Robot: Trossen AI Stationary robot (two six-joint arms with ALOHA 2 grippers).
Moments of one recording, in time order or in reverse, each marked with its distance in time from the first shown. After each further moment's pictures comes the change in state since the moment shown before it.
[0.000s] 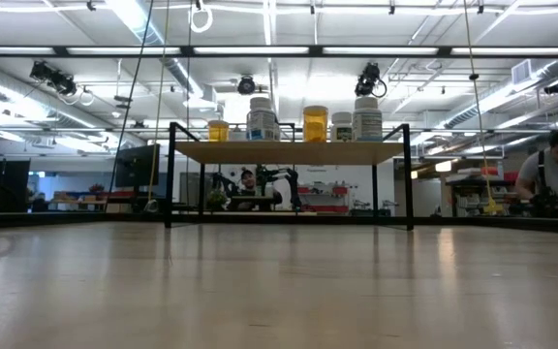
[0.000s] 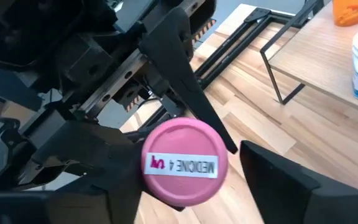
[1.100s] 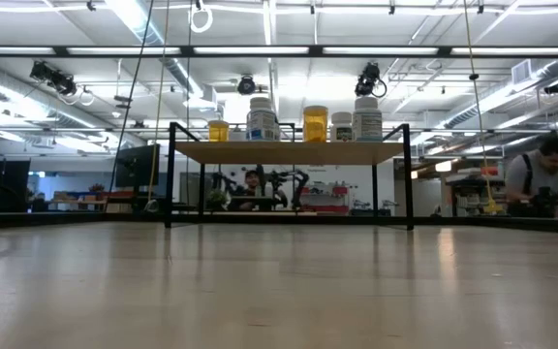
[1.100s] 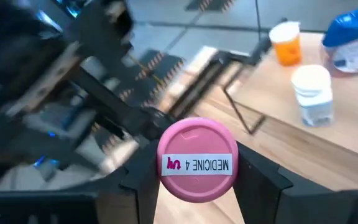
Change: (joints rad) left arm 0.014 -0.107 0.003 -0.111 -0.088 0.008; right arm 0.019 -0.007 -0.004 0.007 0.214 0.039
